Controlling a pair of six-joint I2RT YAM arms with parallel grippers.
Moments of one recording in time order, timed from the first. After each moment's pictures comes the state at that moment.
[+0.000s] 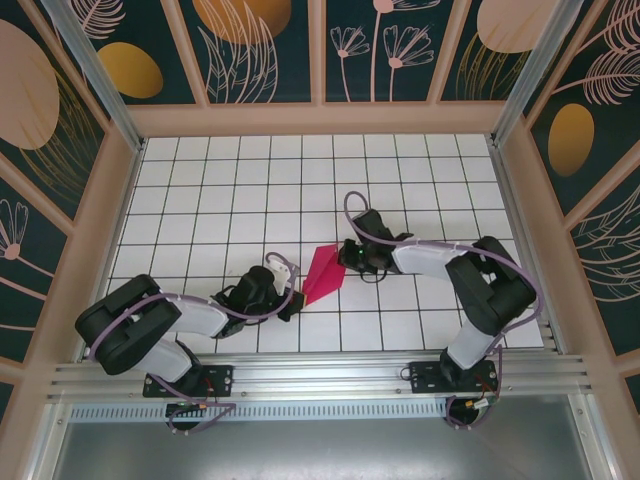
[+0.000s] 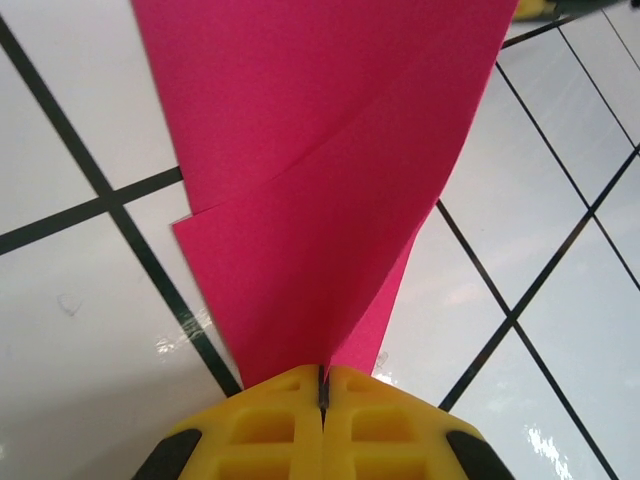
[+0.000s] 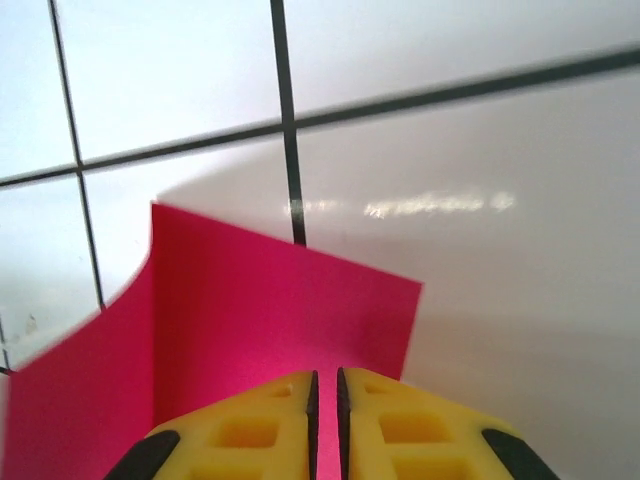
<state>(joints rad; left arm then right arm) -0.80 1.49 0.28 0.56 0.26 -0.49 0.63 1.65 0.83 -0.15 -0.18 0.79</state>
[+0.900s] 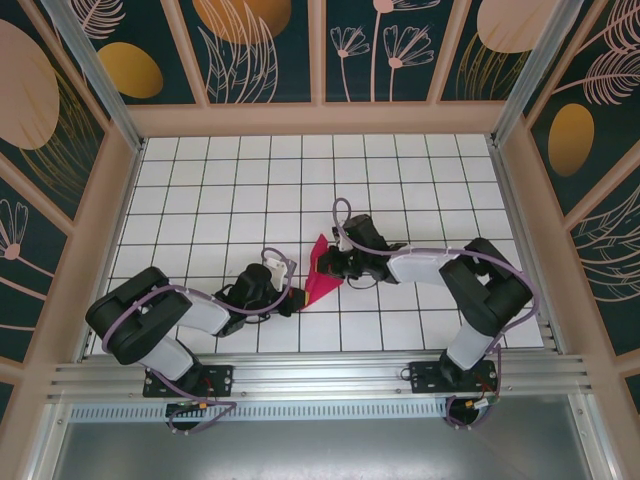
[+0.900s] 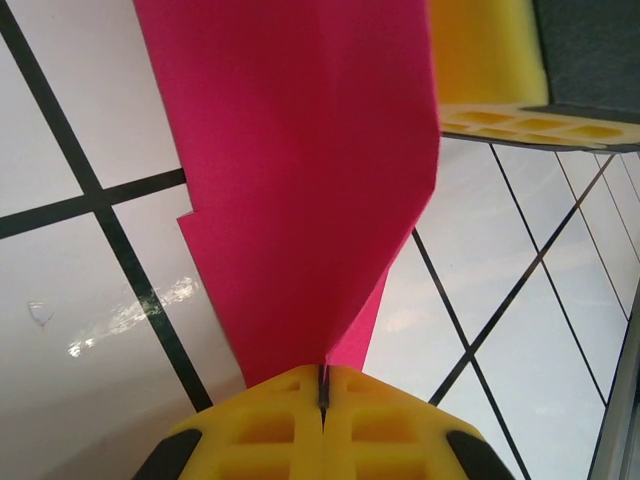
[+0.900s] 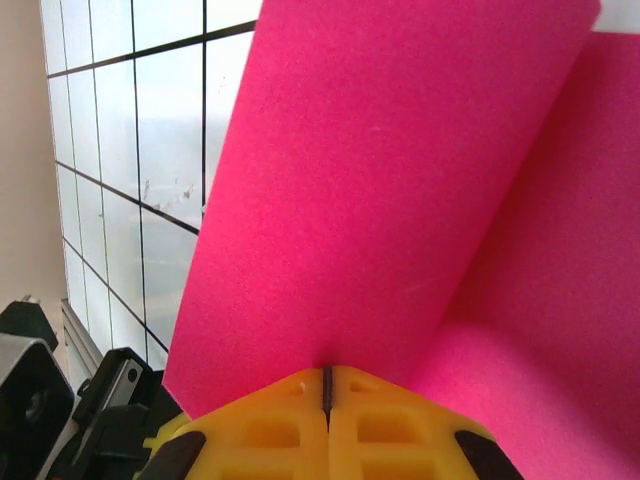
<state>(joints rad) -0.76 1.55 0.26 0.68 0.34 -0.66 0.71 1.69 0.77 0.12 -0.47 0.84</state>
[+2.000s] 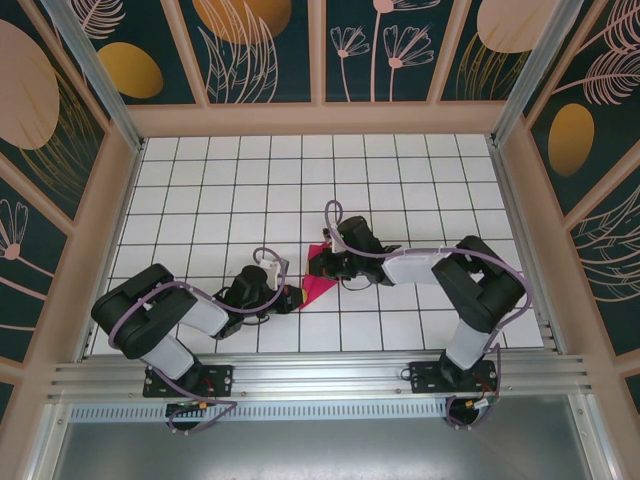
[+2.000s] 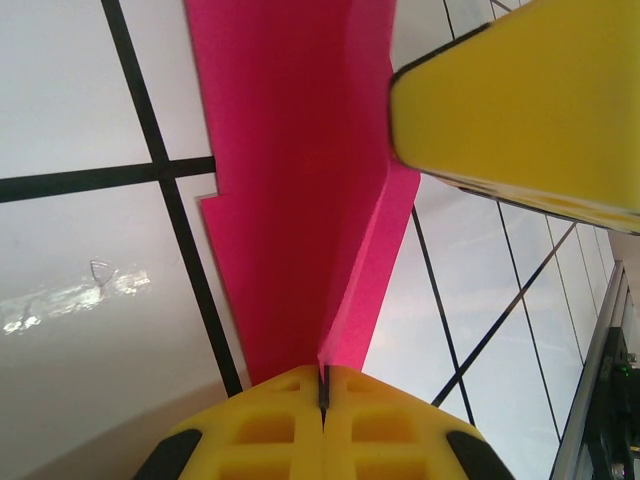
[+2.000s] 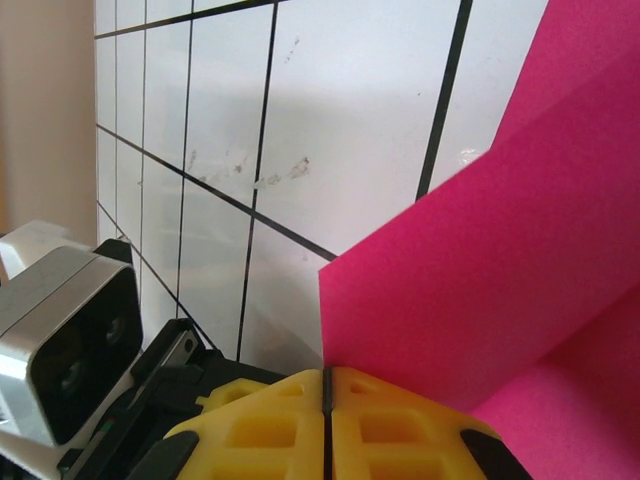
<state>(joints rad) -0.74 1.59 0.22 0.79 0.35 -0.83 0.75 1.73 0.77 0.21 -0.53 0.83</state>
